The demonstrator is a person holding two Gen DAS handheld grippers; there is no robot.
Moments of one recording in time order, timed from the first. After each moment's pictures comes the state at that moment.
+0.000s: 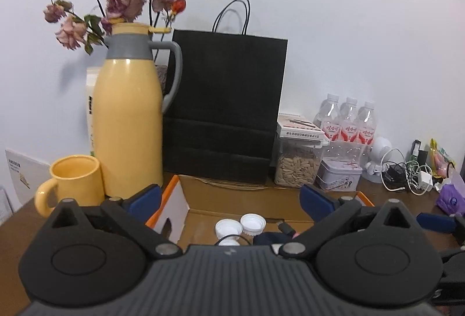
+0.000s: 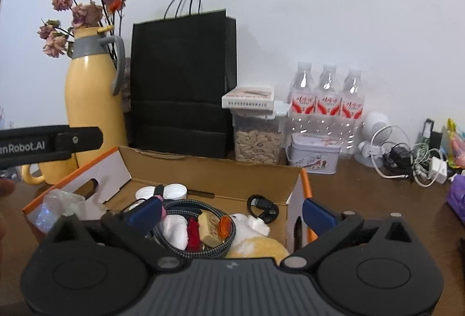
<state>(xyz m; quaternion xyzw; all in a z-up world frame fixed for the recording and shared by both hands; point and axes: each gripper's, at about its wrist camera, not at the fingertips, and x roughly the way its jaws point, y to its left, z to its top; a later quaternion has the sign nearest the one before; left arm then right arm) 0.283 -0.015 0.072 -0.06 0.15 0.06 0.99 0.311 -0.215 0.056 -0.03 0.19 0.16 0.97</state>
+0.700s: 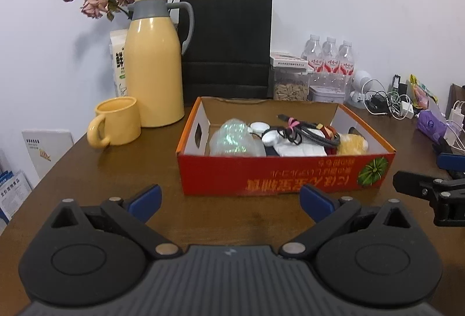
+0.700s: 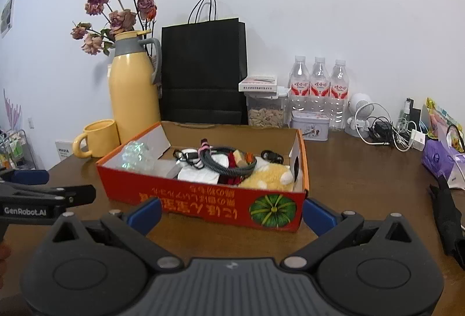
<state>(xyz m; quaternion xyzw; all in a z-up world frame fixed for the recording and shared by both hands) 0.148 -0.013 0.049 -0.02 0.25 0.04 0.97 0.170 -0.233 0.062 -0.02 0.23 0.16 0.96</state>
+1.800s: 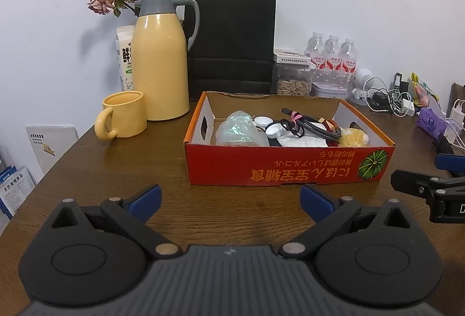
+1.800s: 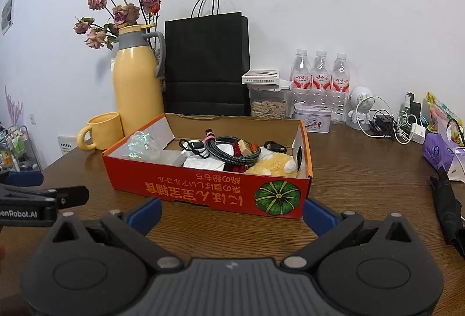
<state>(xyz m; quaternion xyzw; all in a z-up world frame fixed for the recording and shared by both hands) 0.135 -0.011 0.047 -0.02 0.25 0.05 0.97 0.163 -0.232 0.060 -0.02 0.23 0.17 0.96</state>
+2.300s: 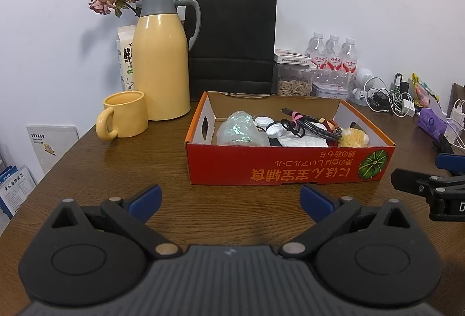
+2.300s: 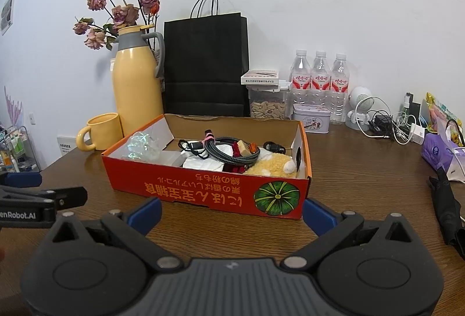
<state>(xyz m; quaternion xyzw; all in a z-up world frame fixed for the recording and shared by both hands) 0.134 -0.011 0.048 -0.02 0.25 0.05 0.97 0.163 -0.232 0.059 -0.02 0.23 0.17 0.96</state>
